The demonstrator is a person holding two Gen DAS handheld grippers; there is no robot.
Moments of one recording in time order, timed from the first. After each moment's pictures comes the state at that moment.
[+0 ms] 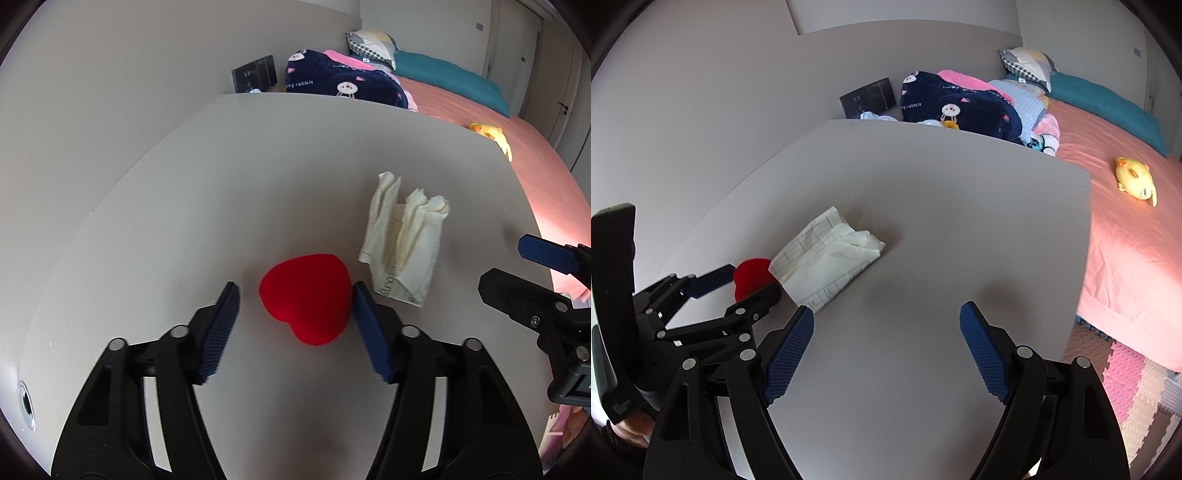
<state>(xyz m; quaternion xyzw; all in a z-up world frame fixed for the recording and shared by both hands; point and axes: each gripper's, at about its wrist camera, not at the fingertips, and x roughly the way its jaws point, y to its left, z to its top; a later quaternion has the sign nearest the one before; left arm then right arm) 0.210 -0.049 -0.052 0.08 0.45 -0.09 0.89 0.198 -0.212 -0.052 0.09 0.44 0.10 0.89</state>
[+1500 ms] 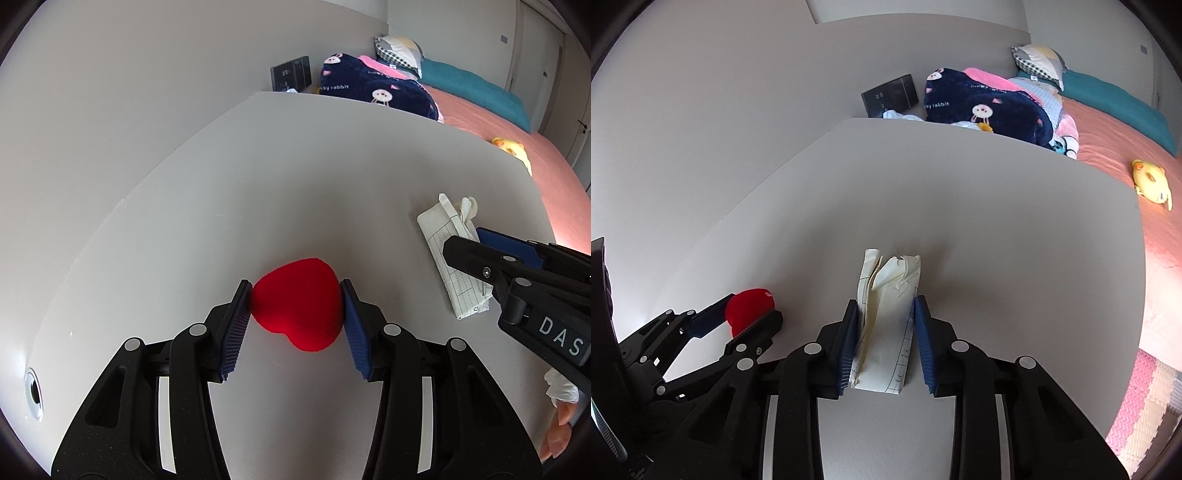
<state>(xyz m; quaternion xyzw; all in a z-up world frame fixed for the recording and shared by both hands) 0.210 -0.020 -0.046 0.06 0.45 -0.05 0.89 0.232 -0.166 -0.050 0.09 0.44 0.11 0.89</state>
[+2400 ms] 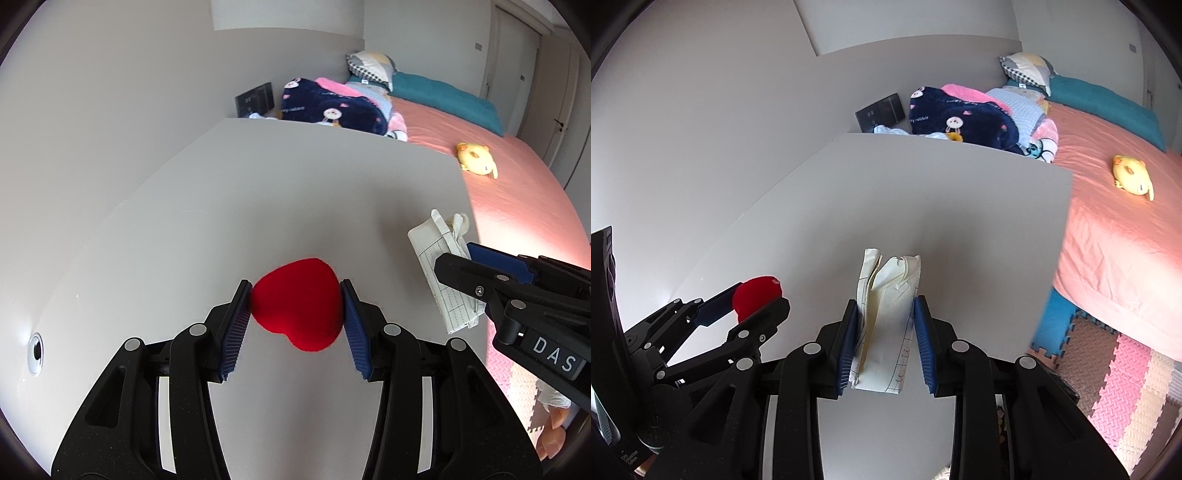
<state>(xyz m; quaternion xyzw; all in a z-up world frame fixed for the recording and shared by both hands) 0.131 -0.076 -0.005 0.06 0.41 -0.09 0.90 0.138 -0.221 -0.014 0.10 0.42 0.11 0.89</state>
